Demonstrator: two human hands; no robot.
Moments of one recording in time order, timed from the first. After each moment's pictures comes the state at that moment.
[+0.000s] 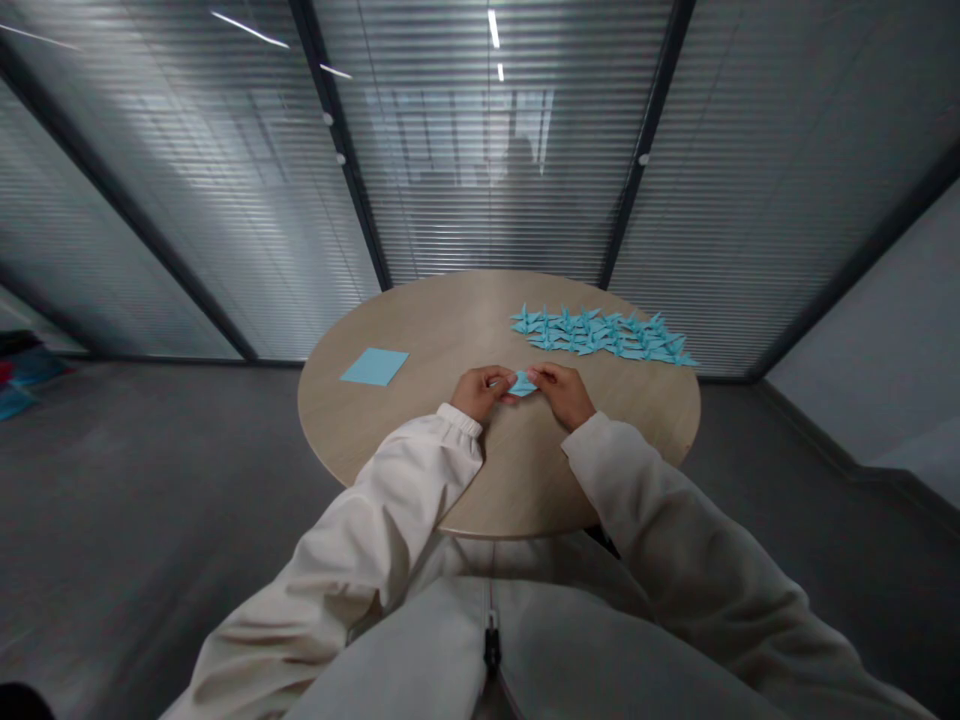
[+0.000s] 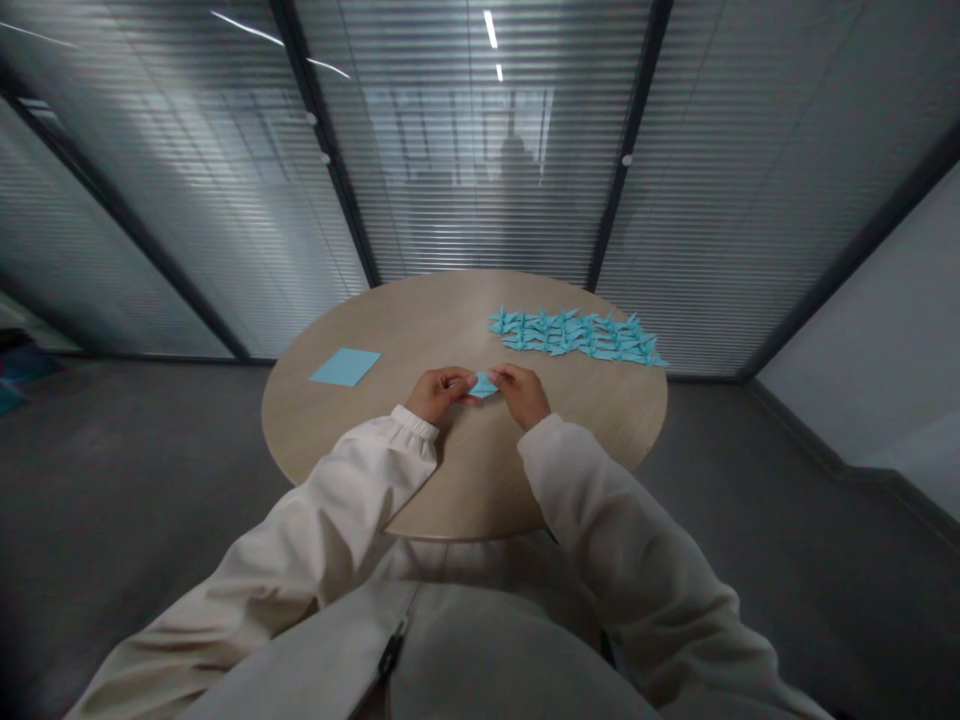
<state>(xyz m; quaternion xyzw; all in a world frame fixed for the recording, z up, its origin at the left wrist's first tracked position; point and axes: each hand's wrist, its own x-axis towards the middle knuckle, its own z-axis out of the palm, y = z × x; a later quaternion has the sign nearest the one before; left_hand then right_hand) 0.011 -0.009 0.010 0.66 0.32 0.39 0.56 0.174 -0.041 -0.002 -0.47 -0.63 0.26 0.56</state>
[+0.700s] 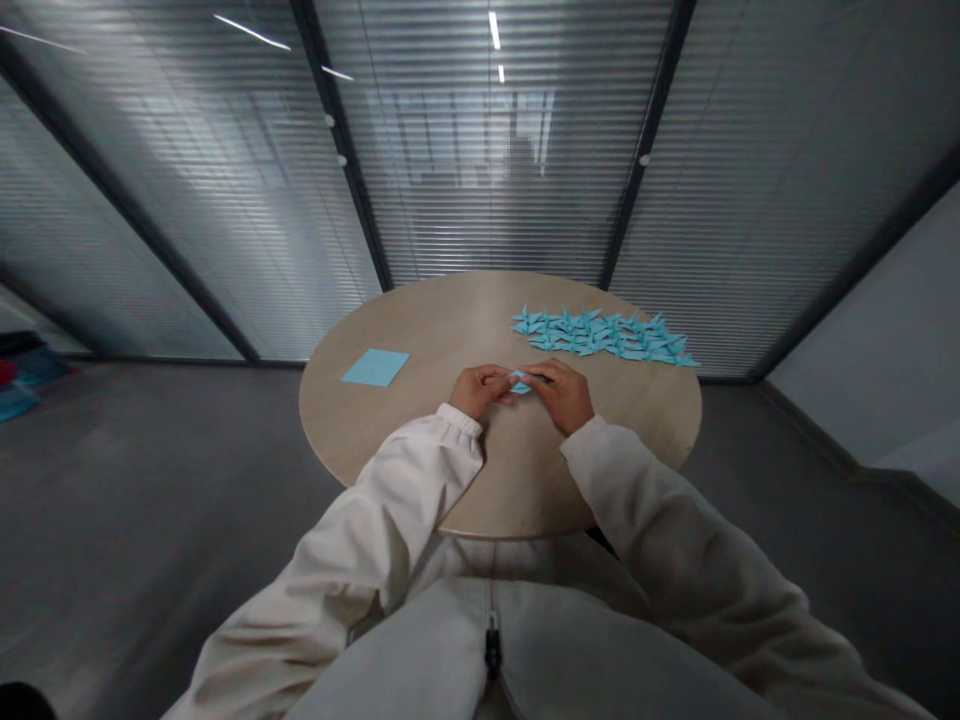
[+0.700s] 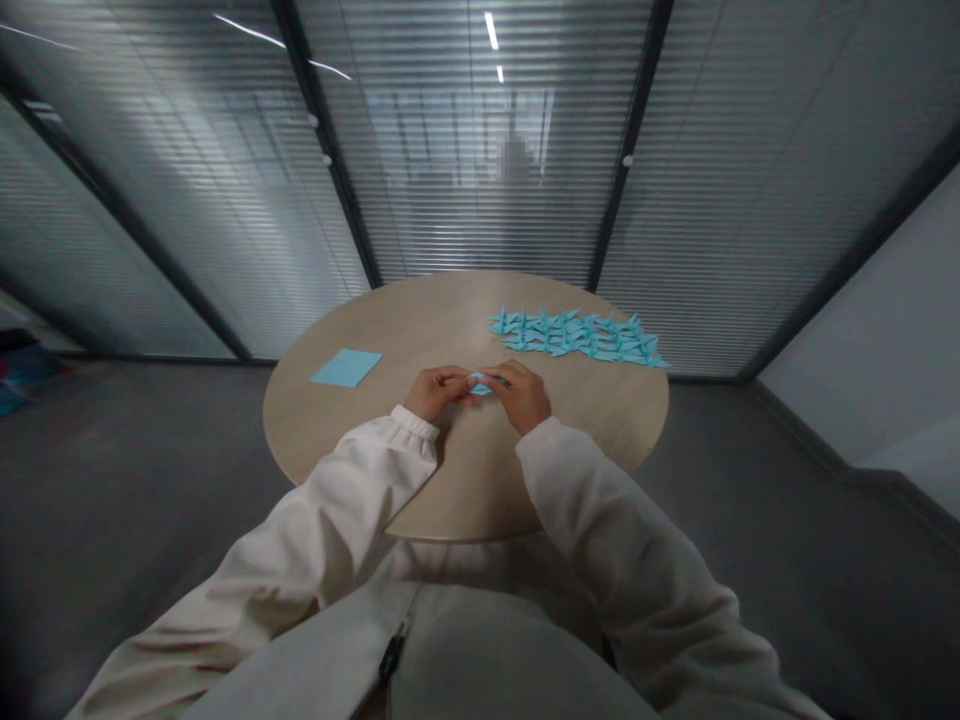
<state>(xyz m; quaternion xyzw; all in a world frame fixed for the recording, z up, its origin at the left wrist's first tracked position) 0.011 -0.012 0.017 0.60 0.33 0.41 0.60 0.169 -0.051 0.006 -0.45 -0.70 0.07 0.55</state>
